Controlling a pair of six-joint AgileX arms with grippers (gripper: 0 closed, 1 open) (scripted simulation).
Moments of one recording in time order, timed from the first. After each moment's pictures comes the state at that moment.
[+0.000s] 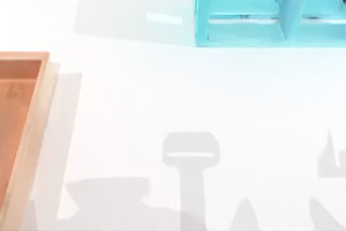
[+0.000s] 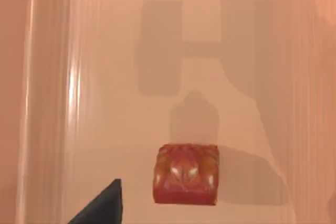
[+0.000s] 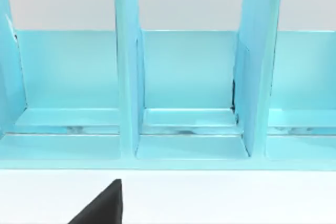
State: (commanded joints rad) left arm 0.23 1.11 0.86 -0.82 -0.01 0.26; right arm 0.00 0.00 0.00 0.00 0.00 0.00
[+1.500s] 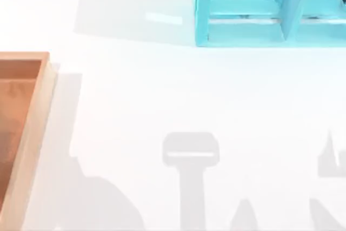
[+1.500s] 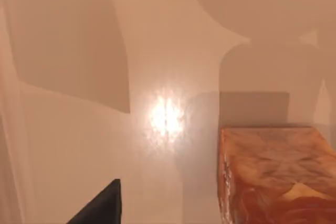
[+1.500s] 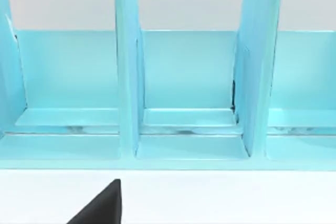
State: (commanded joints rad) left arm 0.34 1.73 1.03 -0.87 0.00 0.36; right arm 0.00 0.00 0.00 0.00 0.00 0.00
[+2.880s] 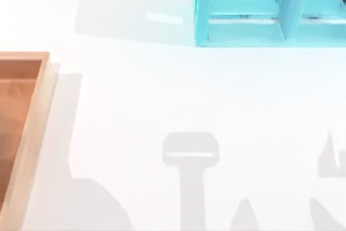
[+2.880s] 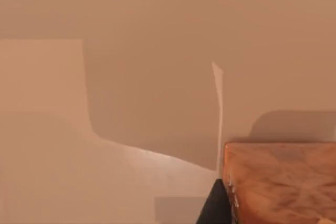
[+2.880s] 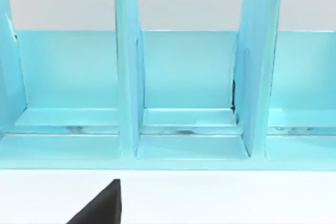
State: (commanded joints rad) left arm 0.34 1.75 0.97 -0.79 0.00 0.36; right arm 0.00 0.00 0.00 0.00 0.00 0.00
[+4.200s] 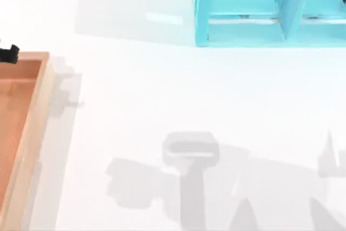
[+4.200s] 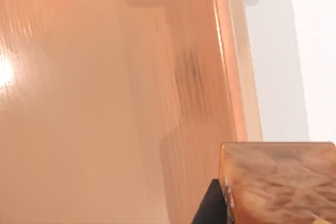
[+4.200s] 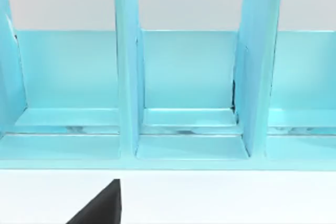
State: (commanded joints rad) left arm -0.05 1.41 1.38 -1.23 0.01 0.14; right arm 0.00 0.00 0.00 0.00 0.00 0.00
